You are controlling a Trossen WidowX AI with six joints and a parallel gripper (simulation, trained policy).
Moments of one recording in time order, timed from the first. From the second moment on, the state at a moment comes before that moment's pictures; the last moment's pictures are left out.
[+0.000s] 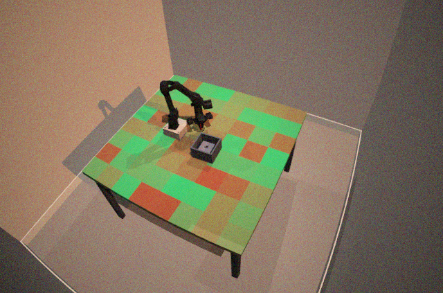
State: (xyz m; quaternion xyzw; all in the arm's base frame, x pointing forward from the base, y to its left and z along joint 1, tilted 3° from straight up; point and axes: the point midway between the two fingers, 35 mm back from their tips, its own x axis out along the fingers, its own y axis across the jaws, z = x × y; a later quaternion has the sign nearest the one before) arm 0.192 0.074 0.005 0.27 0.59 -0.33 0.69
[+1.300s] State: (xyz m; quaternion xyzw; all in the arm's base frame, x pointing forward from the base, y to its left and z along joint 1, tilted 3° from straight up) arm 0.271 -0.023 0.096 0.24 0.51 -0.37 0.74
